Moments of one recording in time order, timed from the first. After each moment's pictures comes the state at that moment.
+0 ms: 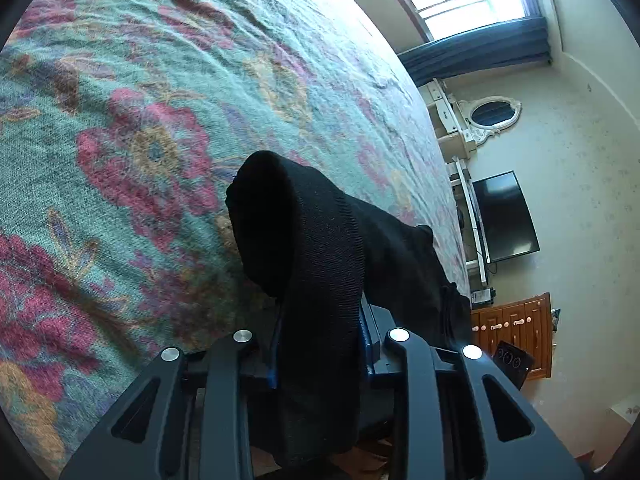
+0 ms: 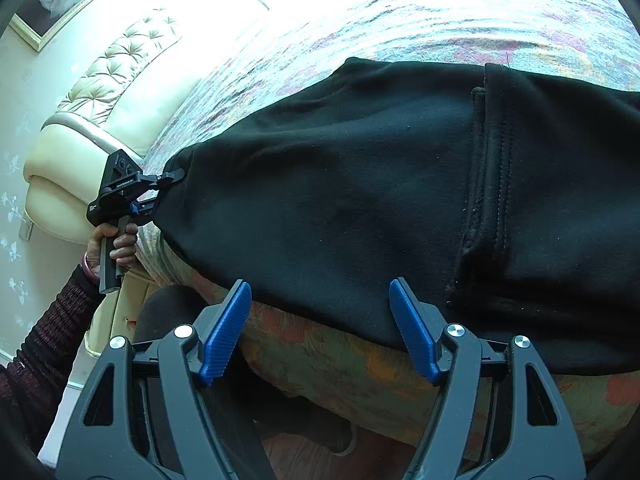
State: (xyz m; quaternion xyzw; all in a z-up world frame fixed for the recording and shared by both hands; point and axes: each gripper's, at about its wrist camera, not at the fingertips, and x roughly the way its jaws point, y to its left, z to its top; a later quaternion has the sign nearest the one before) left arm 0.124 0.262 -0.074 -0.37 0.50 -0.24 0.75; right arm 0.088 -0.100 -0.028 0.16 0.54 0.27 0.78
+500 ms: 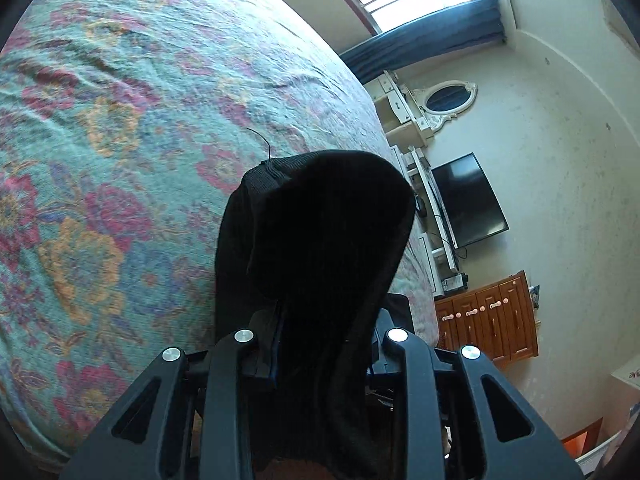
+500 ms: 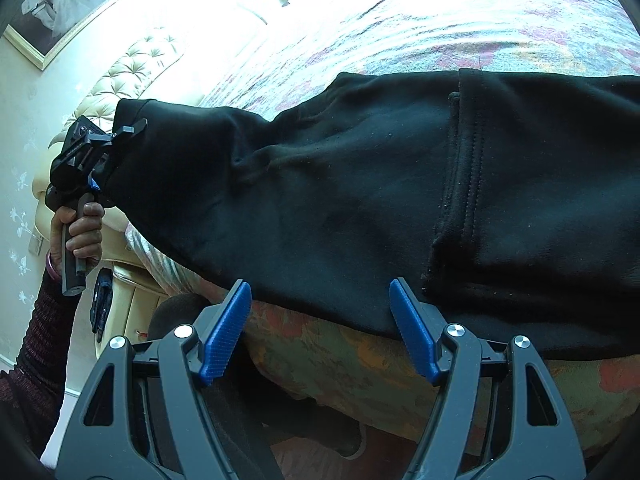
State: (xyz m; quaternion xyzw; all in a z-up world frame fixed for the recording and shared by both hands) left arm 0.134 0.147 0.034 -0.33 0.46 -0.30 0.76; right arm 0.081 -0.121 -0.024 0.19 0.52 0.27 0.79
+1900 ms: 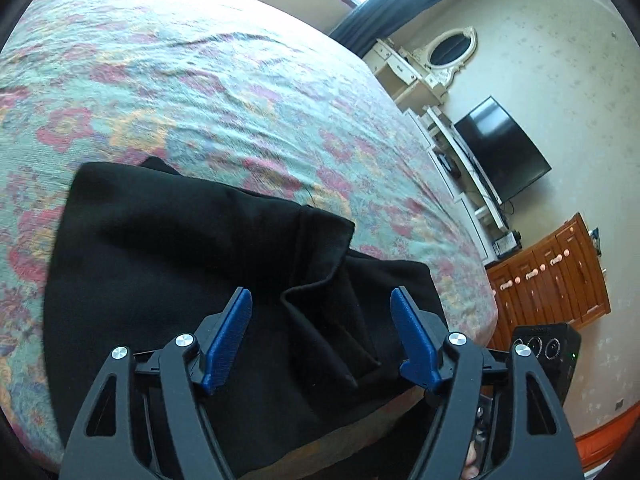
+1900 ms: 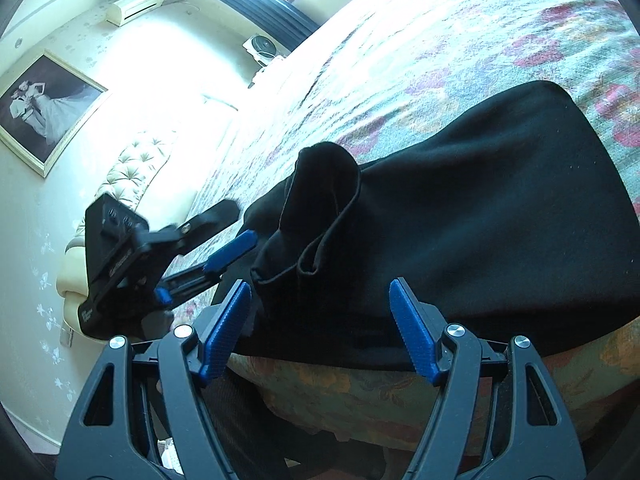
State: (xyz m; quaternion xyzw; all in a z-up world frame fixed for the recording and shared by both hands) left arm 0.111 -0.080 0.010 -0.21 0.46 -0.26 0.82; right arm 0.075 -0.242 0.017 0.32 0.45 0.20 0.81
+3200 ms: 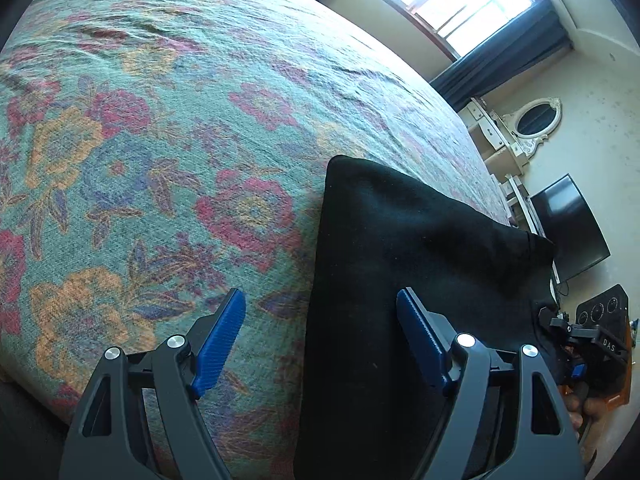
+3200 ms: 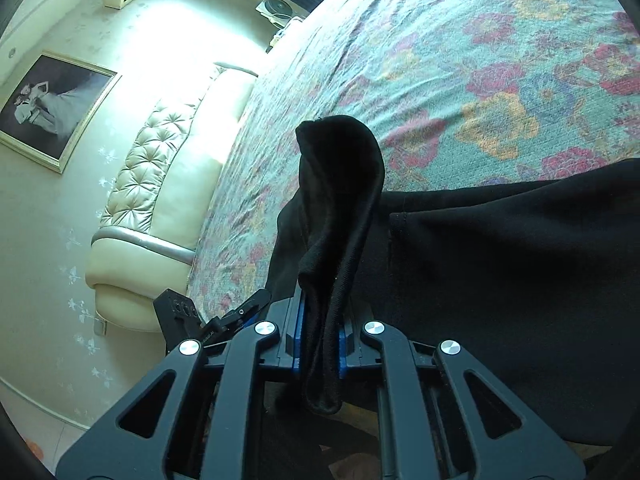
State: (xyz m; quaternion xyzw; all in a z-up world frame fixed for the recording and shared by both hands) left arm 0.091 0.032 -0.034 -0.27 0.46 -0.09 0.84; right arm 0.154 -0.233 0.042 0.29 0.53 0.25 0.76
